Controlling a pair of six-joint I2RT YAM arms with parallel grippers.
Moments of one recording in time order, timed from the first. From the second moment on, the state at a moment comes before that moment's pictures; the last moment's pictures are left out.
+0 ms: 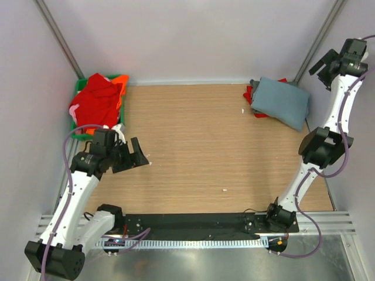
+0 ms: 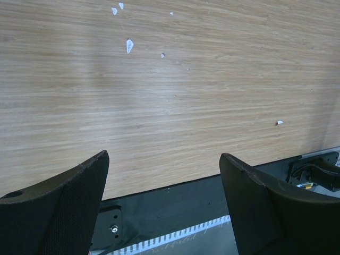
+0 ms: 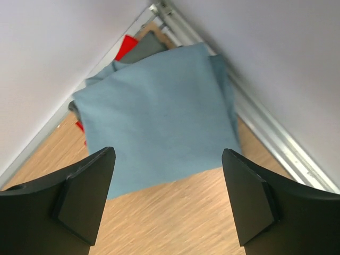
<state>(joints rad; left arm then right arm) -0.20 0.88 0.90 -0.95 0.24 -0.45 -0.43 2.12 2.43 -1.01 0.03 0.40</state>
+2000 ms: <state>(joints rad) -0.20 0.86 0.90 -0.95 0.24 -0.47 -0.01 2.63 2.55 -0.67 0.32 0.28</state>
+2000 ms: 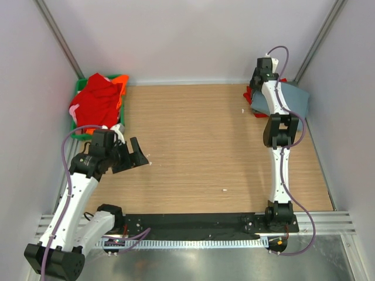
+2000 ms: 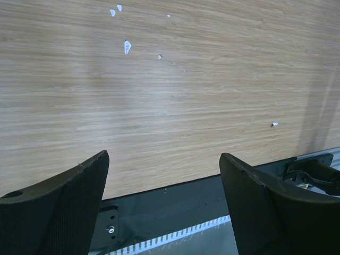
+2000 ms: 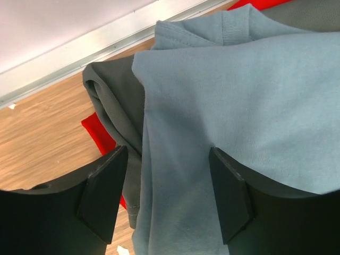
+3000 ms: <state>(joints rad) -0.20 0.87 0.90 -0.95 0.23 -0.47 0.07 2.66 2.49 -0.59 0.49 -0.04</state>
